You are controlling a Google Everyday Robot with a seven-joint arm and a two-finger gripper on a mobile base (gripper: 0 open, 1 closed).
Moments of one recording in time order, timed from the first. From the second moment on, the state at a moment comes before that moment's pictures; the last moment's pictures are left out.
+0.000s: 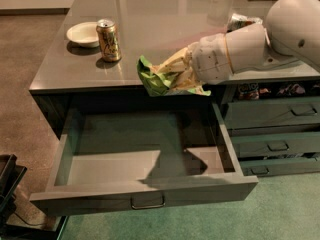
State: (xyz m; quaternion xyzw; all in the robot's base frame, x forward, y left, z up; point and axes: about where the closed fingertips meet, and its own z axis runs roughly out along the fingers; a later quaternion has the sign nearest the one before) arm 0.537 -0.024 0.928 -0.84 0.15 -0.03 0.52
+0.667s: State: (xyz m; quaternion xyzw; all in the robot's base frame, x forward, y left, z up) arm 0.476 -0.020 0.925 -0.86 0.10 0.03 0.50
